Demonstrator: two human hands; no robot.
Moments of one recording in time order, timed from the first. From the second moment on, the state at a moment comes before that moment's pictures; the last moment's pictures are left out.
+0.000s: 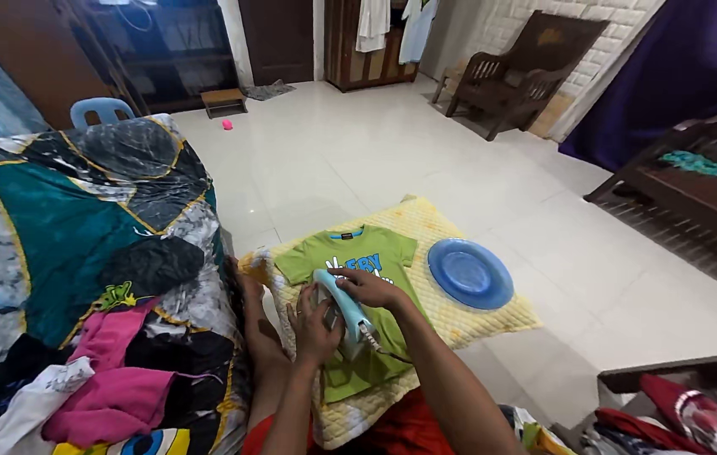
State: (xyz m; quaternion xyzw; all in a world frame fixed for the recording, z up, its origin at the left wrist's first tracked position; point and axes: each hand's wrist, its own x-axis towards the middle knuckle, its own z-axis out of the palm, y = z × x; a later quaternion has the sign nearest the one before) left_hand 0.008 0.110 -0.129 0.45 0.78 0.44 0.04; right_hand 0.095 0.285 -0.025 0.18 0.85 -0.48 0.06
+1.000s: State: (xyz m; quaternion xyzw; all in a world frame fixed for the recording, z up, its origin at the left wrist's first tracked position) left_hand -0.075 0.183 -0.125 0.46 0.87 0.15 0.11; right_hand 0.111 0.186 0.005 0.54 0.80 -0.27 0.06
